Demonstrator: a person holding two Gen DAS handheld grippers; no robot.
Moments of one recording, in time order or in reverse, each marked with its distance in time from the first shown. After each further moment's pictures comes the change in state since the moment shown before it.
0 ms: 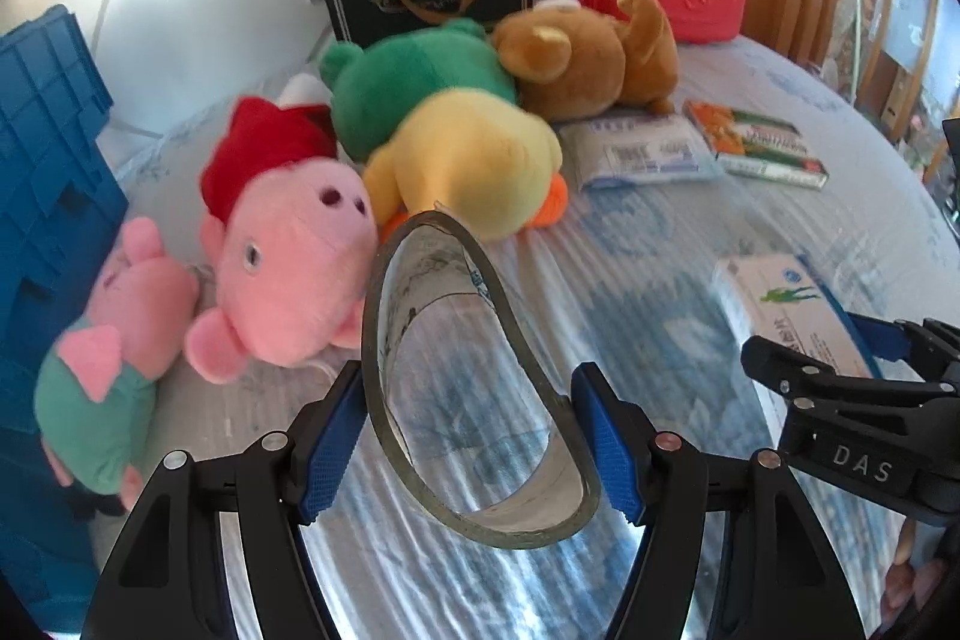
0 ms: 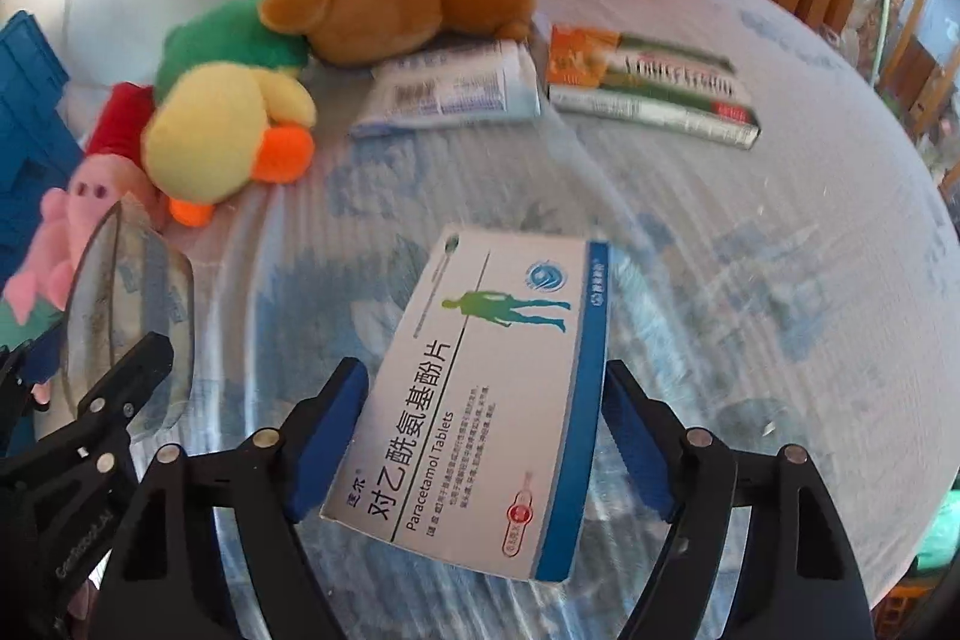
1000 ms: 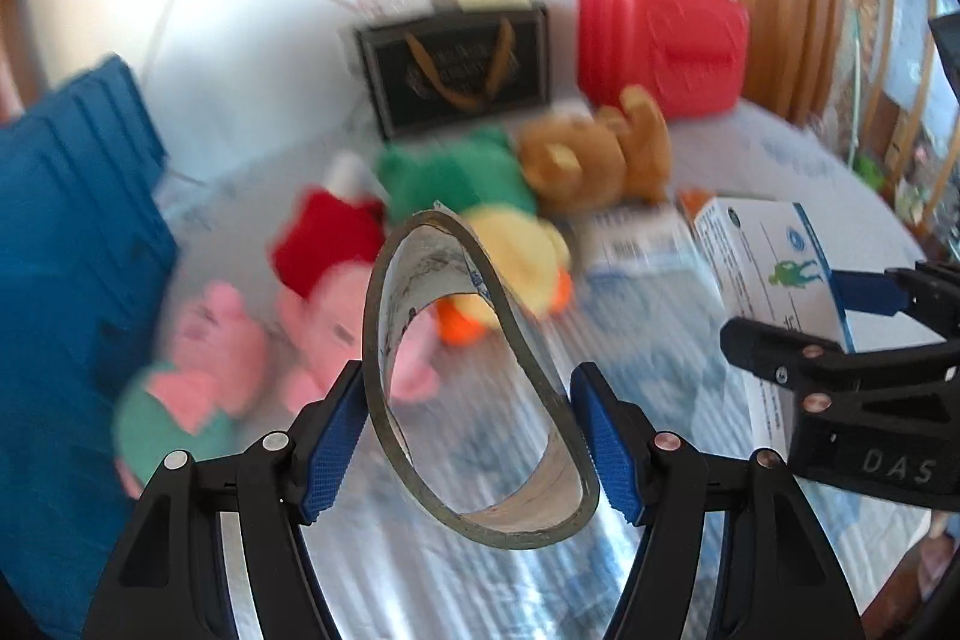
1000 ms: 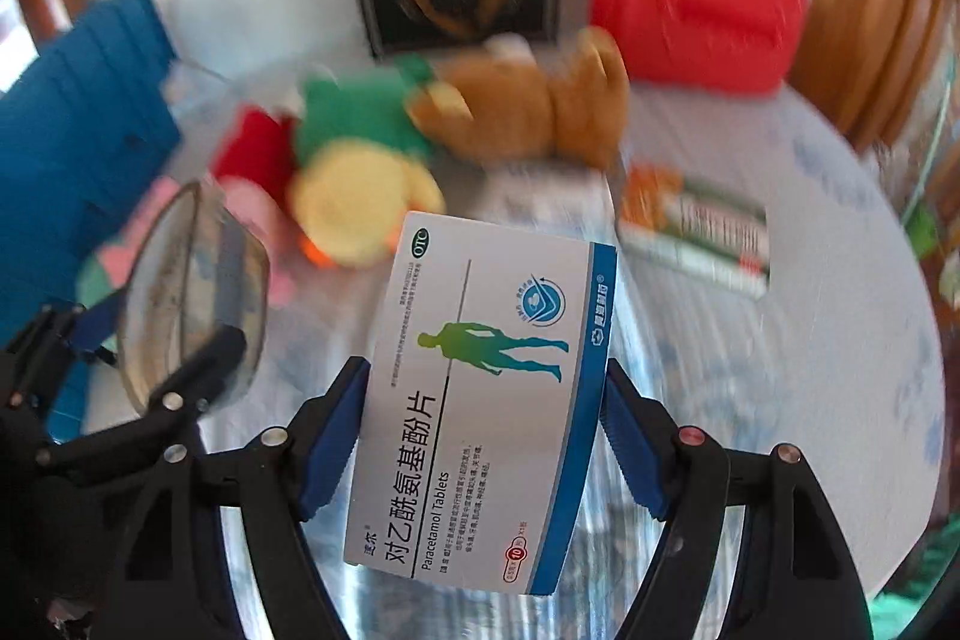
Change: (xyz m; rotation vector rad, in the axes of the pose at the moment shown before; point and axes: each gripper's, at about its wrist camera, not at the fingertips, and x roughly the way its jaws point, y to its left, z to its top) left arm -0.085 0.022 0.029 -0.038 -0.149 0.052; right arm -0.082 0.043 0.043 -0.208 -0.115 0.097
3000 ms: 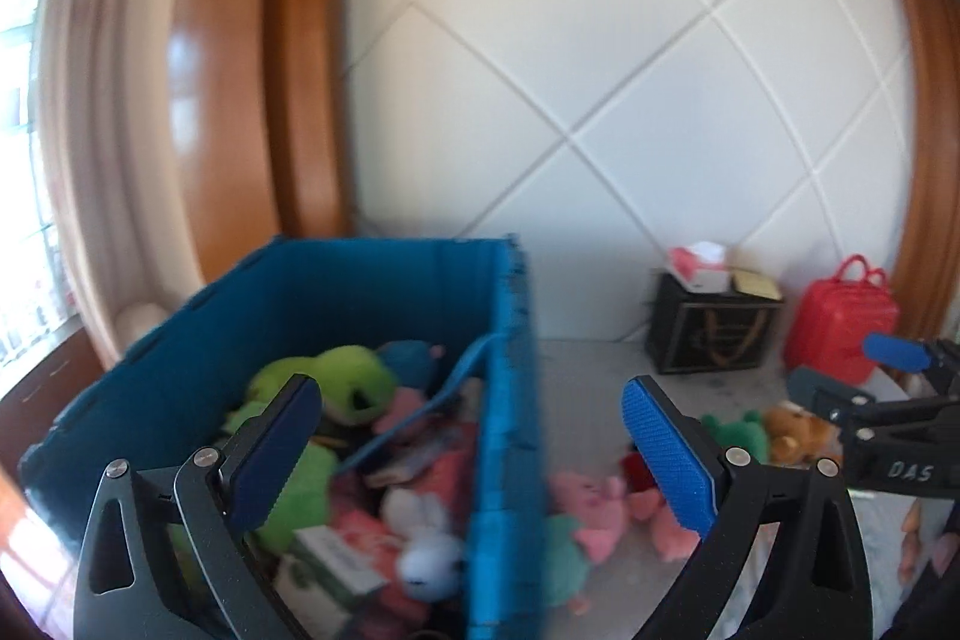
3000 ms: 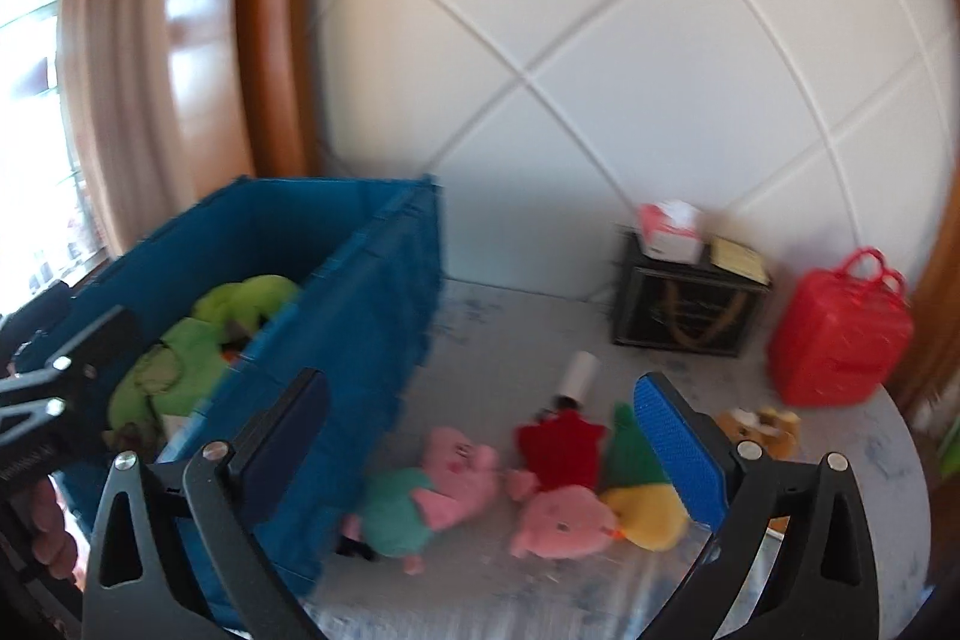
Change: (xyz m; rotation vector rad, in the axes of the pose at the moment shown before) left arm -0.192 0.269 0.055 -0.288 -0.318 0.261; right arm -0.158 0.242 0.105 -0.215 -0.383 0.150
